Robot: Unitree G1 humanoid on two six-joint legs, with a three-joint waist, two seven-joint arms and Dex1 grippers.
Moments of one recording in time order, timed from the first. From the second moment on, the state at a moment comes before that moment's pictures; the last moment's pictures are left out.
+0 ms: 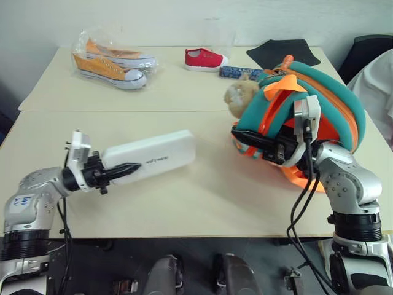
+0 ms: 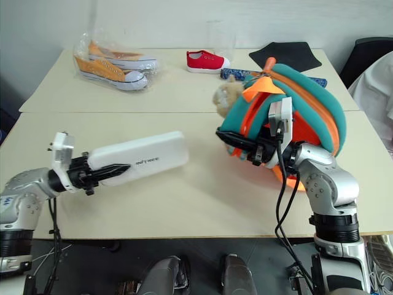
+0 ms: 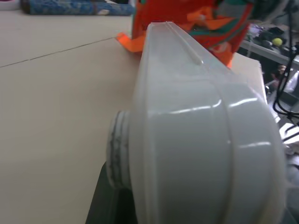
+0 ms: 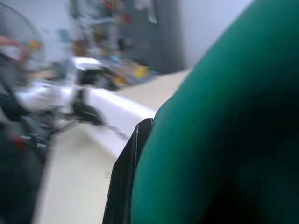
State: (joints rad) left arm -0.30 0.75 0.31 0.11 -0.65 0.46 -1.19; right arm -0.53 -0.54 -0.12 -0.27 0.90 0.70 0.98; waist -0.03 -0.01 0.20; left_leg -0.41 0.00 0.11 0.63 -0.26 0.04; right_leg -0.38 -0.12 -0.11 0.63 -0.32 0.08
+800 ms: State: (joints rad) left arm -0.24 0.86 0.57 -0.29 -1.11 0.83 -1.02; right arm -0.30 -0.85 -0.21 -0.39 1.21 0.92 0.97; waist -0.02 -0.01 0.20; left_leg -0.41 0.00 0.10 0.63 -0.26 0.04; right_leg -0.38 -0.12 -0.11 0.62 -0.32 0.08
